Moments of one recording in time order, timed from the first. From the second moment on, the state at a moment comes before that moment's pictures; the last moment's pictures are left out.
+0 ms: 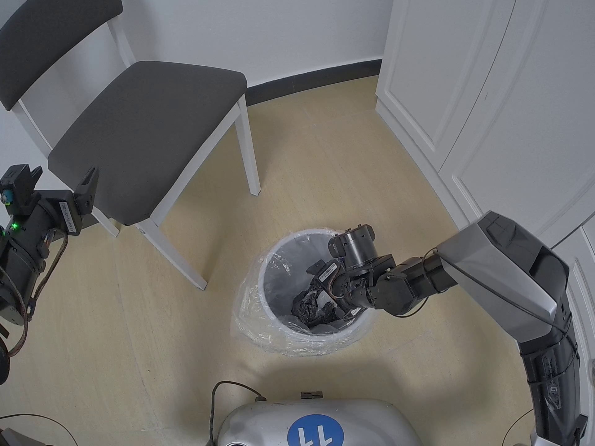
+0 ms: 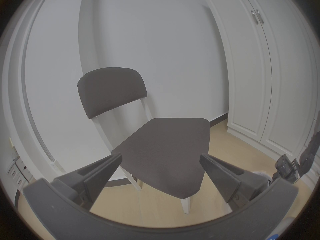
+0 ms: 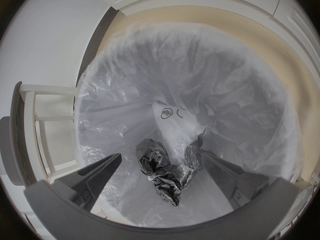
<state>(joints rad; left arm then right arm) -0.26 1.29 -0.46 -1.01 0.39 0.22 0.60 2.47 -1.52 -0.25 -0.12 1.21</state>
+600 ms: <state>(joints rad) -0.33 1.29 -0.43 -1.01 0.39 0.22 0.70 2.09 -1.16 -0.25 -0.18 0.75</state>
